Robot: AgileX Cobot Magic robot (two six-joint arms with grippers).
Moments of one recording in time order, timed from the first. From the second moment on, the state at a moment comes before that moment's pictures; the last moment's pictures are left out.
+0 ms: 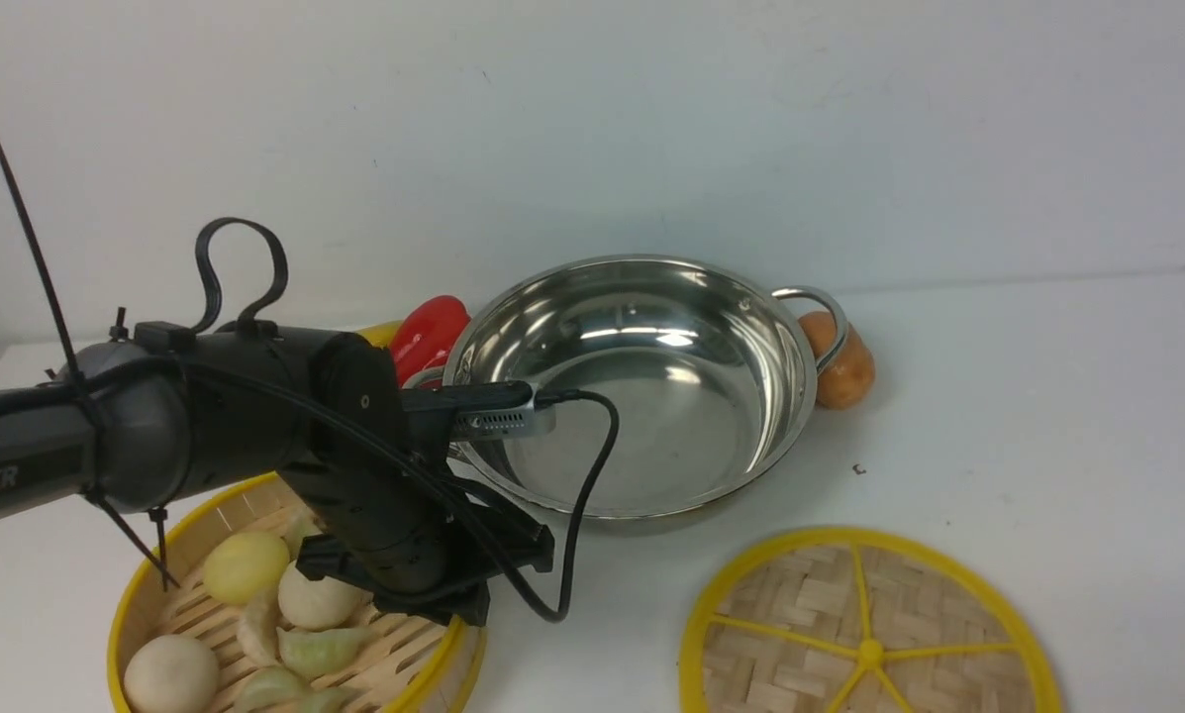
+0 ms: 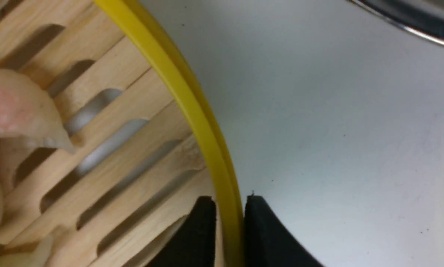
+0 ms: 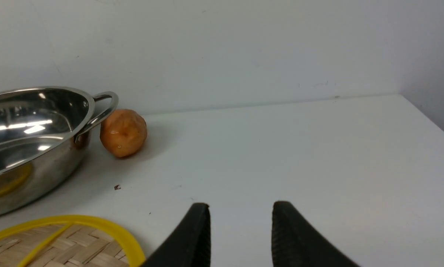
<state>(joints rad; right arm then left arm) -0.02 0.00 0.01 0.01 0.34 0.09 -0.39 1.78 -1.06 -0.15 0.70 -0.25</state>
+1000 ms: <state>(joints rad) -0.02 0.00 0.01 0.01 0.34 0.09 -0.34 1.65 -1.13 -0.08 0.92 -0.29</state>
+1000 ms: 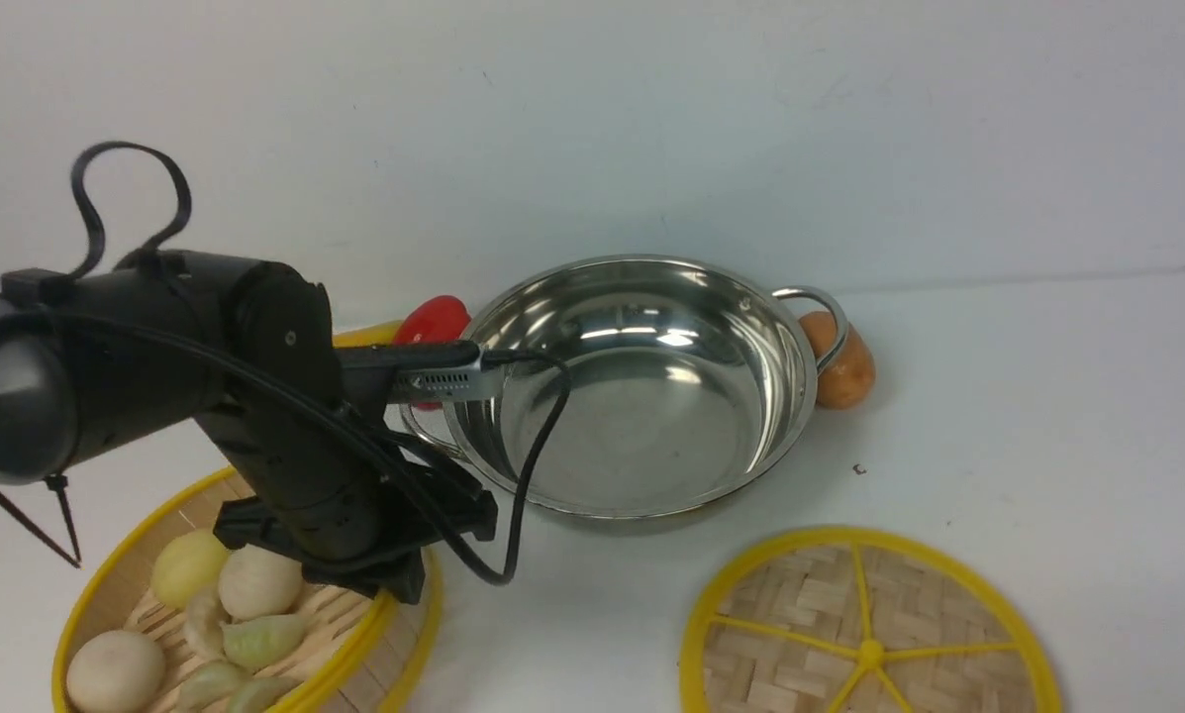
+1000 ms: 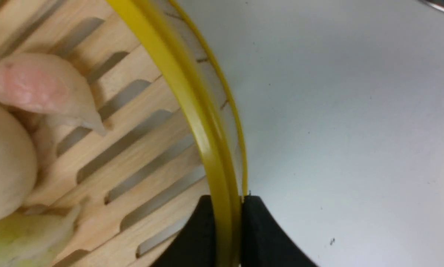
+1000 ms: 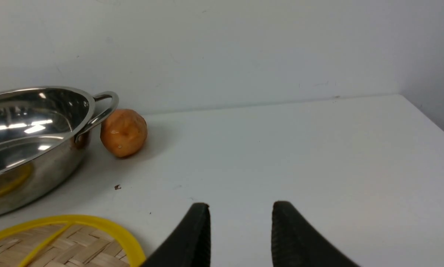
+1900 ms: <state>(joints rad) -0.02 0.00 0.01 0.01 0.34 0.09 -0.39 1.69 -1.71 -0.04 1.24 -0.17</state>
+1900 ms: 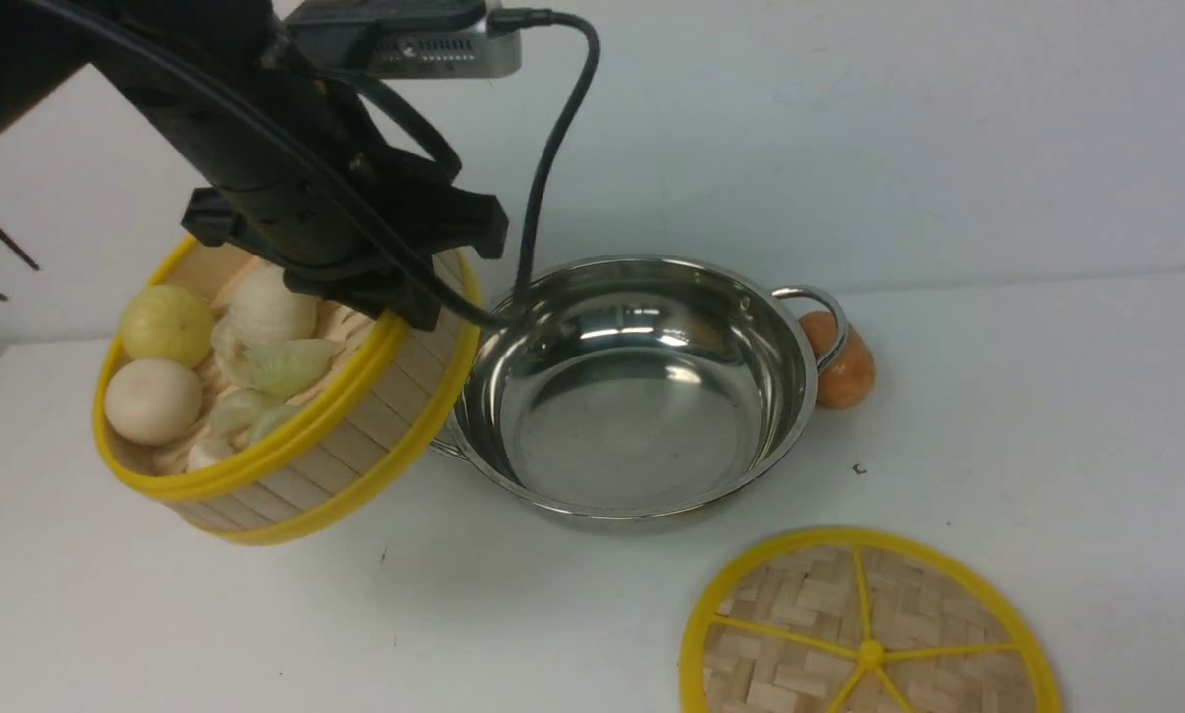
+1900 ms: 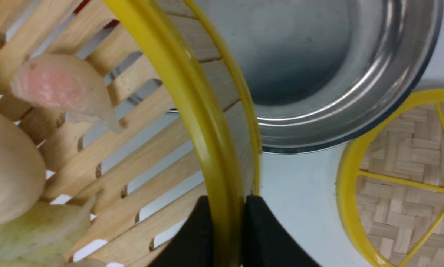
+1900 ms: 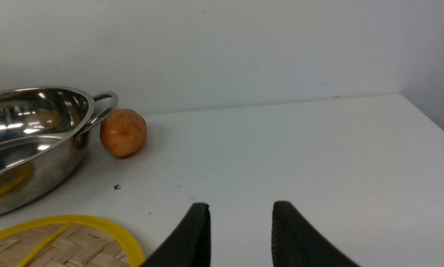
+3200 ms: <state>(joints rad) -0.02 0.00 0.01 0.01 0.34 0.09 -0.61 2.07 -2.12 0.02 1.24 -0.03</state>
